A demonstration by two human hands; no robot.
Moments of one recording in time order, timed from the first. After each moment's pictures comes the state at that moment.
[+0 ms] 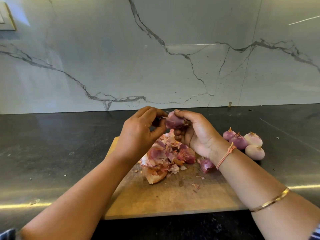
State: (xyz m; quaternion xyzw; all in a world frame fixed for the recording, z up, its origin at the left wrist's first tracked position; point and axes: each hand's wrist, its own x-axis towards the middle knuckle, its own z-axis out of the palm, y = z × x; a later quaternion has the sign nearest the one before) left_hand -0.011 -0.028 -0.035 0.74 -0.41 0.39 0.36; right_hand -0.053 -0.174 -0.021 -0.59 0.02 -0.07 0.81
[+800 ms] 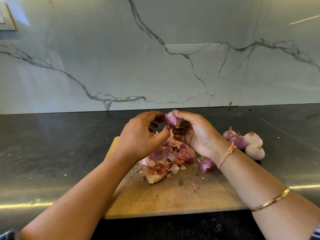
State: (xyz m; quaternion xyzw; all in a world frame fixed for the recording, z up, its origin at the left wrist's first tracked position) left_hand -0.017 -0.028 -0.034 0.82 -0.33 0.25 0.40; right_hand -0.052 -0.179 -0.024 -0.64 -0.03 -0.08 0.76
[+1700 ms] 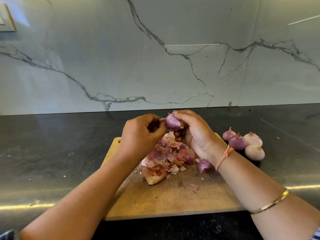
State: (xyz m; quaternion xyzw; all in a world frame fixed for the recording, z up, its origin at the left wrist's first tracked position) left_hand -0.020 -0.034 -0.037 0.79 -0.29 0.25 0.47; right_hand -0.047 -0.174 -0.027 -0.65 -0.01 -0.13 0.75
